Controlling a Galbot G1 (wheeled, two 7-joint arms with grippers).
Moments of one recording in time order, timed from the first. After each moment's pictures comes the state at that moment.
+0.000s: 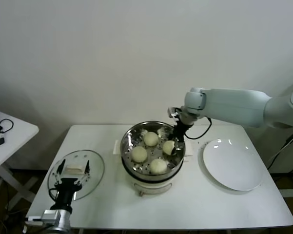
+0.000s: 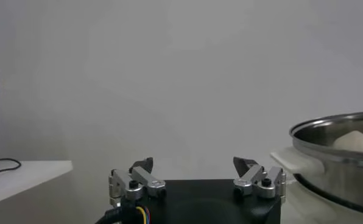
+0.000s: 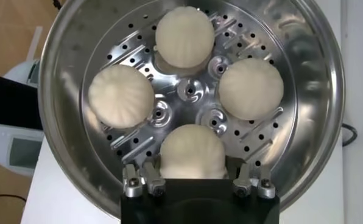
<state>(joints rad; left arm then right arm) 1.62 -1.39 -0.65 -2.03 -0.07 -0.07 -0.04 0.70 1.14 -1.73 1.15 0.88 -0.28 -0.97</state>
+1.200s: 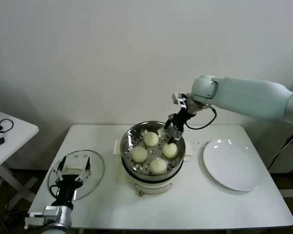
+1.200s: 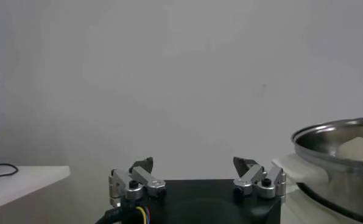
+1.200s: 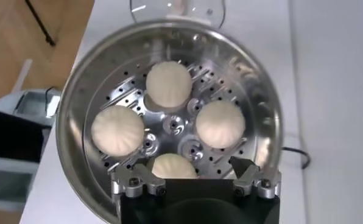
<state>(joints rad) 1.59 -1.39 -0.64 -2.03 -0.06 -0.05 -0.04 0.75 1.02 -1.59 1.23 0.90 -0.27 -0.96</state>
